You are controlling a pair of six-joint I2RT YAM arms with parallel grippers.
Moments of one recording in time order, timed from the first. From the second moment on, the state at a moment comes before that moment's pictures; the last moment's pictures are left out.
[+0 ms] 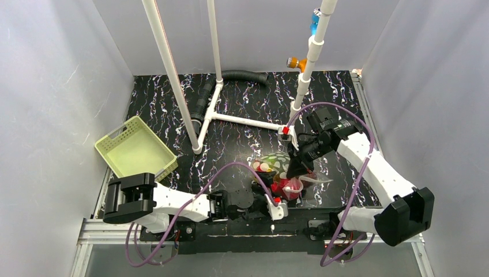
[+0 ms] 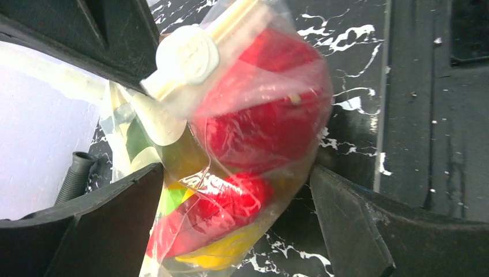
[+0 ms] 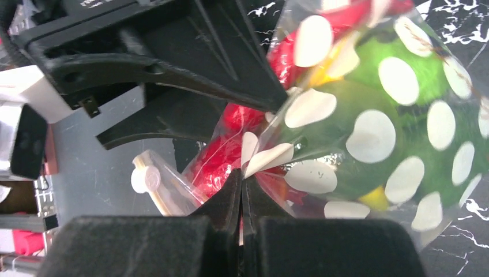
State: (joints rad) left arm -1.47 1.41 0.55 0.62 -0.35 0.64; right arm 0.45 1.22 1.11 -1.21 -0.88 -0.67
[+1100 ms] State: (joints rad) left arm -1.31 1.41 0.48 0.70 -0.30 0.19; right arm 0.45 0.99 1.05 -1.29 -0.83 -1.01
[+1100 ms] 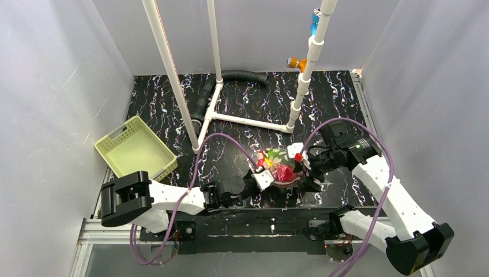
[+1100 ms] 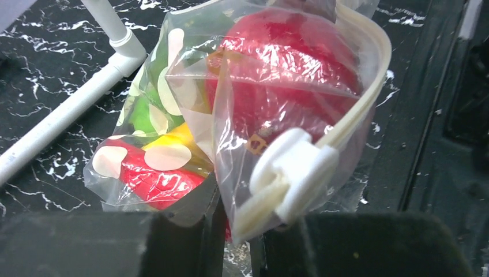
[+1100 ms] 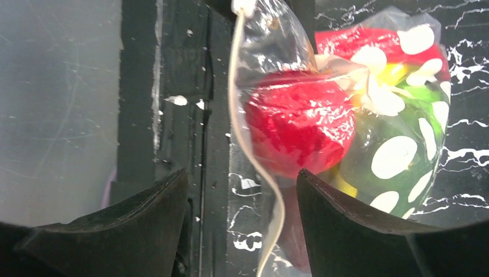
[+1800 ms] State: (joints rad) left arm -1.24 1.31 0.56 0.47 -0.23 -0.19; right arm 0.39 0.97 0.94 -1.08 -0.79 -0.89
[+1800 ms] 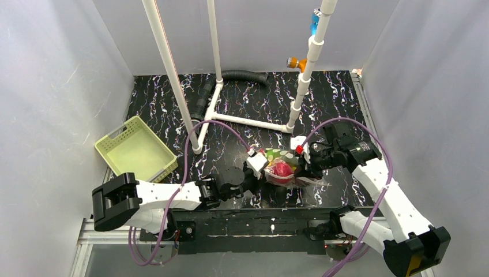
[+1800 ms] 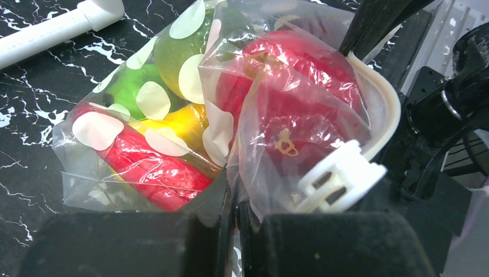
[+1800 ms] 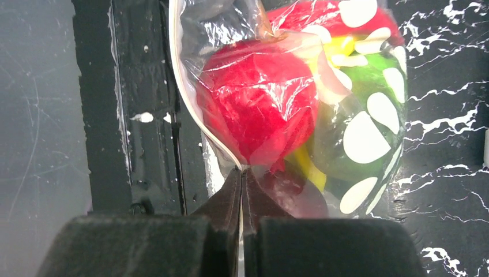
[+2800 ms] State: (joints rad) left arm -1.11 0.73 0.19 0.57 0.07 -0.16; right arm 0.36 1.11 1.22 -1.17 -0.76 -0.85
